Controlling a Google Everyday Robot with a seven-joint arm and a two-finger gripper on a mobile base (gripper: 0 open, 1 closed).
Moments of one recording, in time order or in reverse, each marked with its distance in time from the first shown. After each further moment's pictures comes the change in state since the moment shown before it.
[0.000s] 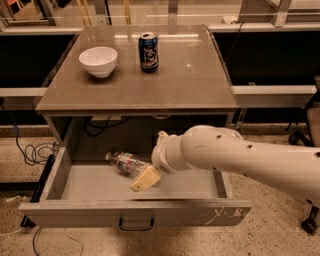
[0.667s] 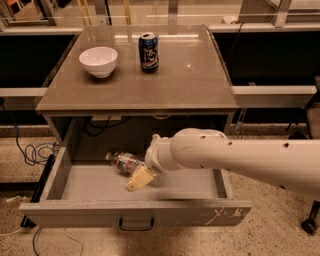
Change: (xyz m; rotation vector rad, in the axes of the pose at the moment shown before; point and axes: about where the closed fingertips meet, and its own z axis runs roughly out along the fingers) arm 0.000 0.003 0.039 -0.029 0.002 0.013
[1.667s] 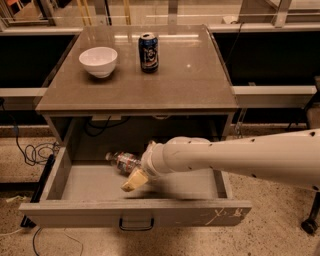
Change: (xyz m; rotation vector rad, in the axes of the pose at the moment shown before) arm 0.017 -0.009 0.061 -0.007 -0.013 0.035
